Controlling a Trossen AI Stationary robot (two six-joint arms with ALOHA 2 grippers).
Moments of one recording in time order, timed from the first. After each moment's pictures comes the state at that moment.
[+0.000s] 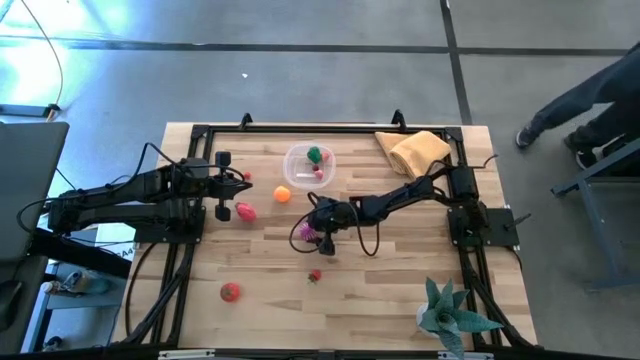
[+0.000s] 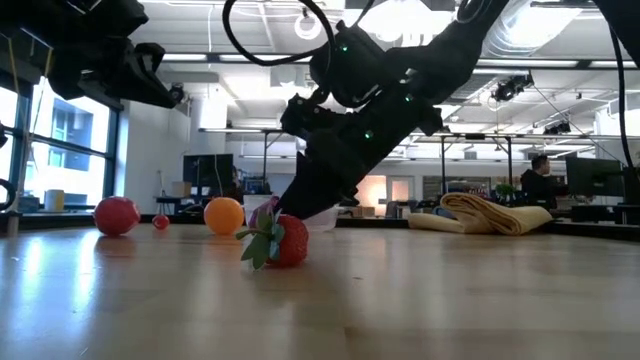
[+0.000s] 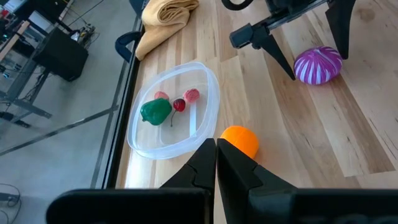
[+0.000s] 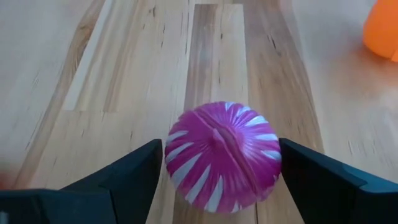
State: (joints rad) left arm 0.37 0.51 0.47 -0.50 -0.06 0.58; right arm 0.03 2.06 1.13 0.22 -0.07 0.00
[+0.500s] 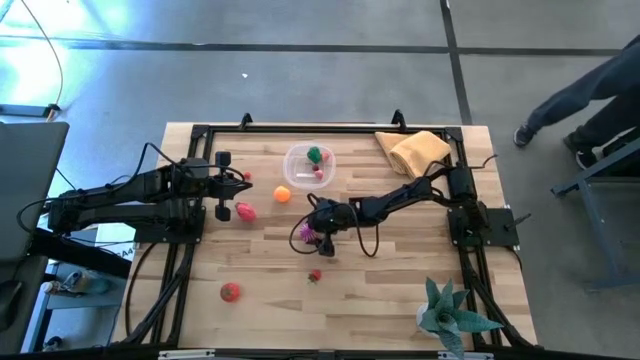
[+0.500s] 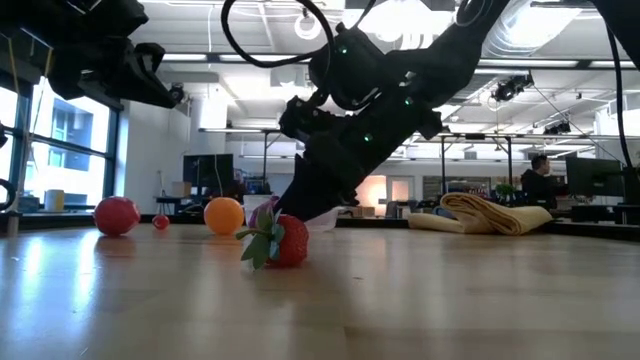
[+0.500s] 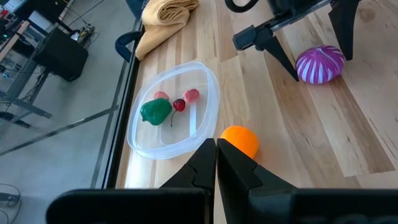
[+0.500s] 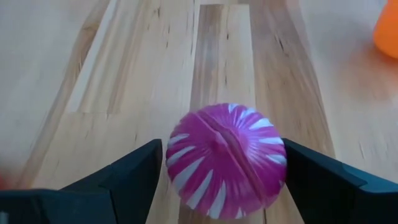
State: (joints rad) left arm 0.37 0.51 0.47 -0.50 -0.06 0.58; right arm 0.03 2.07 1.13 0.24 -0.08 0.01
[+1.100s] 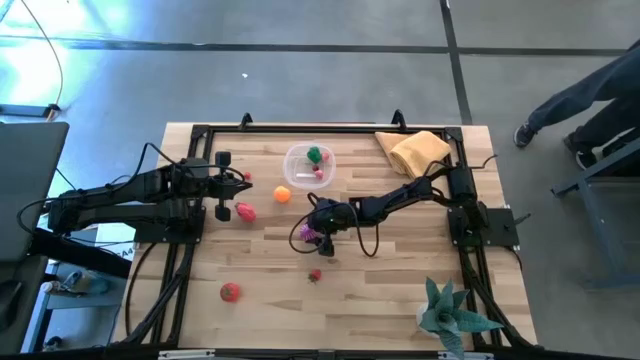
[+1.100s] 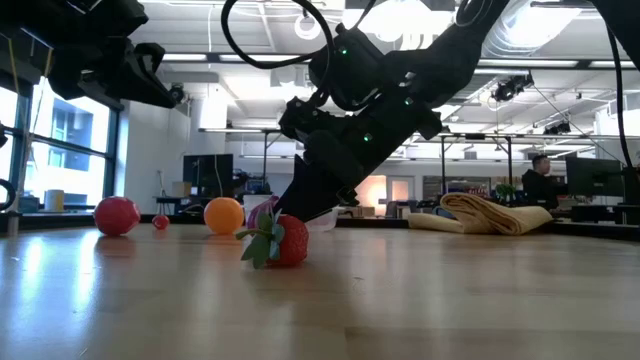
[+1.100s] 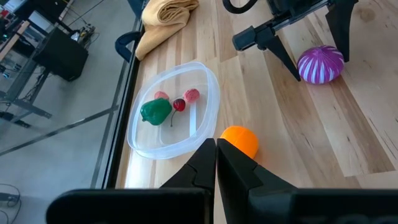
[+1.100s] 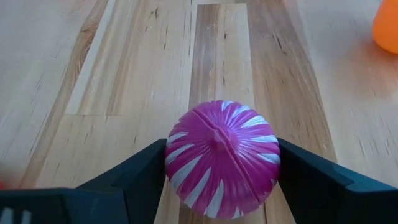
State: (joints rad) left arm 0.37 0.51 0.47 -0.50 -0.06 0.58; right arm 0.03 2.07 1.13 0.23 -0.08 0.03
